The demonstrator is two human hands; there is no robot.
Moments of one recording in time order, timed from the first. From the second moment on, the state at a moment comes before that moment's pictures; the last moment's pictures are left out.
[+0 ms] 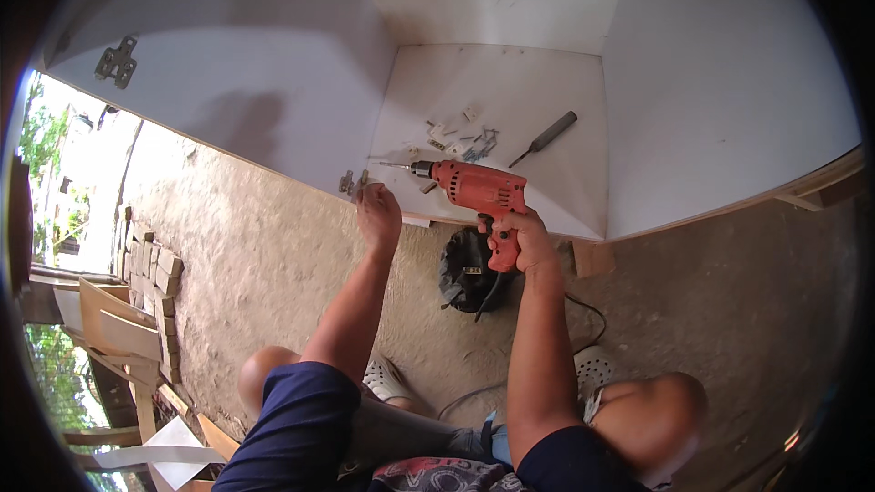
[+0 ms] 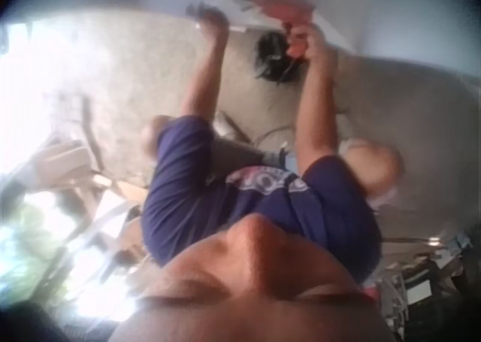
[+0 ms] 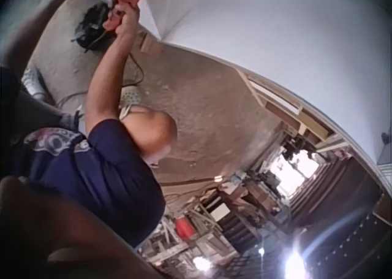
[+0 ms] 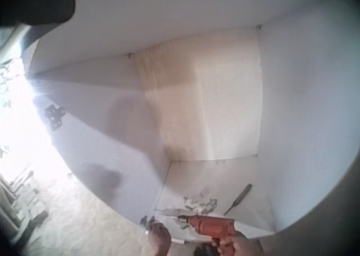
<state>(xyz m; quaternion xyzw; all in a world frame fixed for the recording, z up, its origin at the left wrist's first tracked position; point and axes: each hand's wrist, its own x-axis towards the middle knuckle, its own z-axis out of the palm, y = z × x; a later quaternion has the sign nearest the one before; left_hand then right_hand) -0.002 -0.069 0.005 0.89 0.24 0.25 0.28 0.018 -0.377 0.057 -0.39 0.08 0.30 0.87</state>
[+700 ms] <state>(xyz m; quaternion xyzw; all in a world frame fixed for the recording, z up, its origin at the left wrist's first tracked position) 0.112 -0.148 0.003 0.98 0.08 0.08 0.15 0.029 -0.415 0.090 -0.43 0.09 0.18 0.88</state>
